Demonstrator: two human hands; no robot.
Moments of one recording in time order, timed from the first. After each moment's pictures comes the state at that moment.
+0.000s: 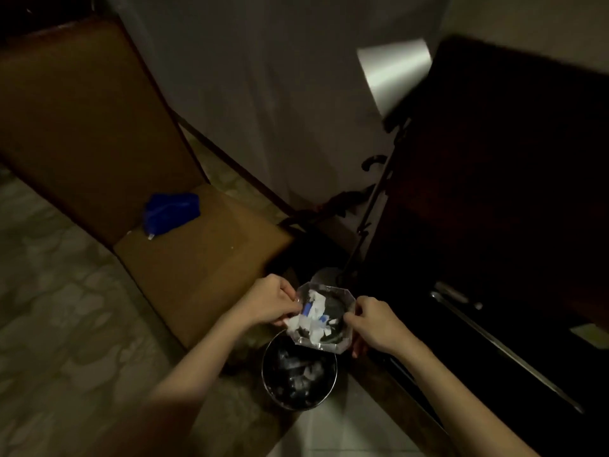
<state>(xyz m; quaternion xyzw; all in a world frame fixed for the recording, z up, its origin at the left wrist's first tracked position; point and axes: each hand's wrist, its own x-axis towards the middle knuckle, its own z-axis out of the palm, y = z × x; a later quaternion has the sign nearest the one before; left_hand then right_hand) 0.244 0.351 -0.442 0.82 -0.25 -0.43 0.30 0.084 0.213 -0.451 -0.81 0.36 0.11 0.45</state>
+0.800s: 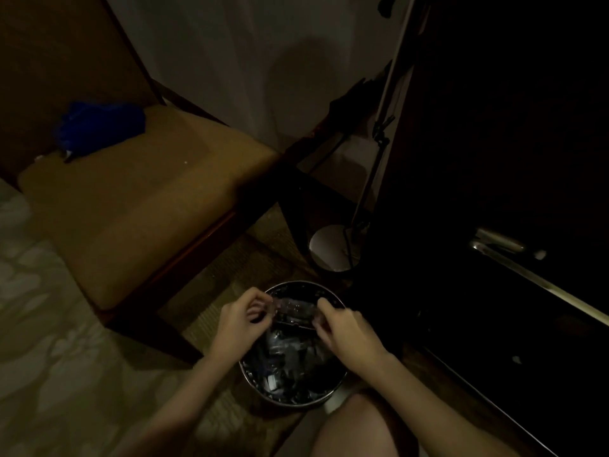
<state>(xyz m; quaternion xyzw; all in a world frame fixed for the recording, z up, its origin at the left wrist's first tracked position) 0.221 0.417 -0.812 0.84 -0.31 -0.18 0.40 0.082 0.260 -0.810 -0.94 0.19 0.04 0.28</state>
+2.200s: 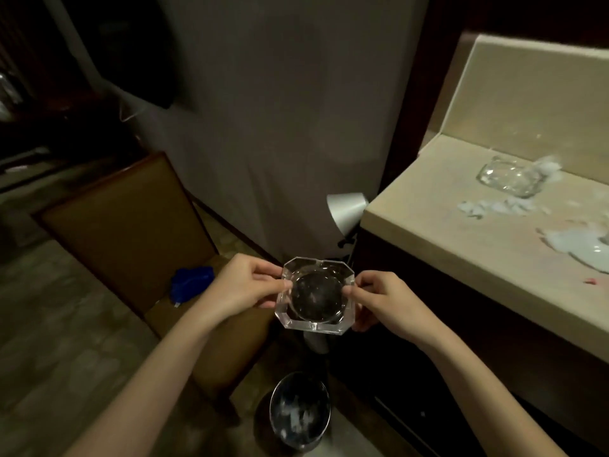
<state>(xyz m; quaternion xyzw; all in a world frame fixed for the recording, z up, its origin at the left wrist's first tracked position) 0.220 0.398 -0.070 0.76 -0.29 -0.37 0.45 0.048 0.240 -0.093 -0.76 0.28 -0.07 0.58</state>
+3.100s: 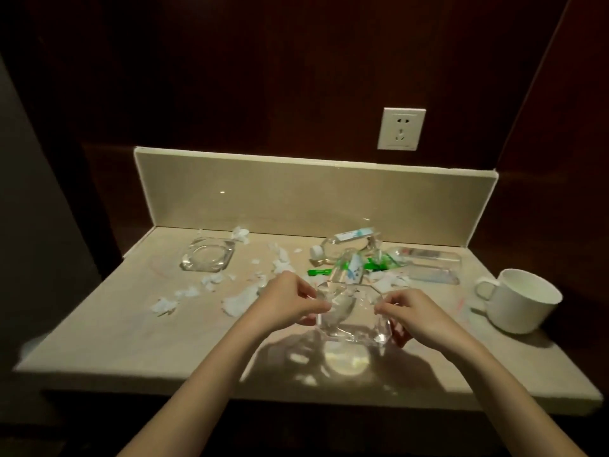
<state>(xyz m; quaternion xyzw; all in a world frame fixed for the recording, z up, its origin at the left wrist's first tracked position) -0.108 0.052 -0.003 0.59 -0.60 -0.42 0.33 -0.331 0.049 0.004 -0.67 0.60 -0.24 0.38</state>
